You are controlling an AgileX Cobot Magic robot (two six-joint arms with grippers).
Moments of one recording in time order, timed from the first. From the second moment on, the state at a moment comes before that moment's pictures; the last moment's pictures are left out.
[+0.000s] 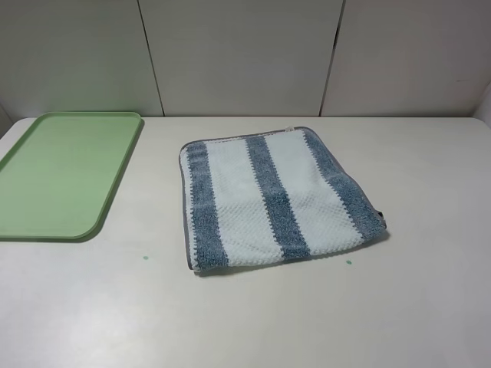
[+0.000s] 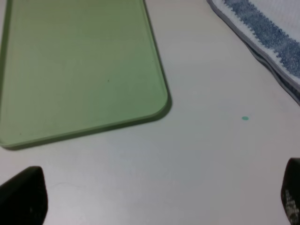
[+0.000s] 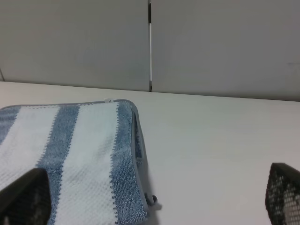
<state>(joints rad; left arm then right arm) -0.06 -0.01 -0.49 0.00 1.06 0.14 0.10 -0.01 -0.52 0.12 0.89 -0.10</state>
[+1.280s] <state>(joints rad) -0.06 0.29 -0.58 0.01 1.07 0.24 0.10 0.36 -0.60 0.19 0.86 -0.20</state>
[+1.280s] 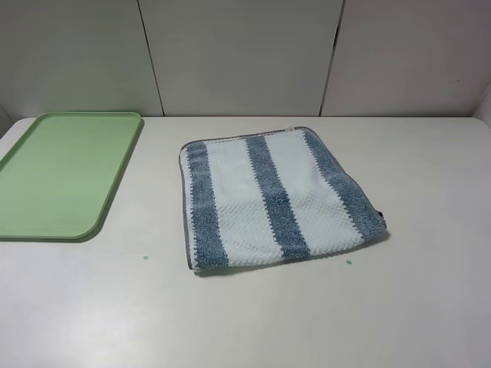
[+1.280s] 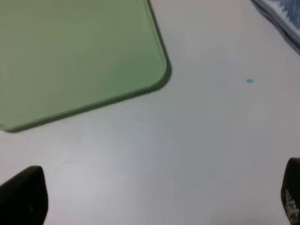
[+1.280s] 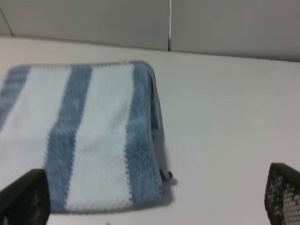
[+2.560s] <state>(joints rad) -0.62 1.05 -0.69 0.18 0.91 0.53 0.81 0.85 -0.61 -0.31 0.84 -0.24</state>
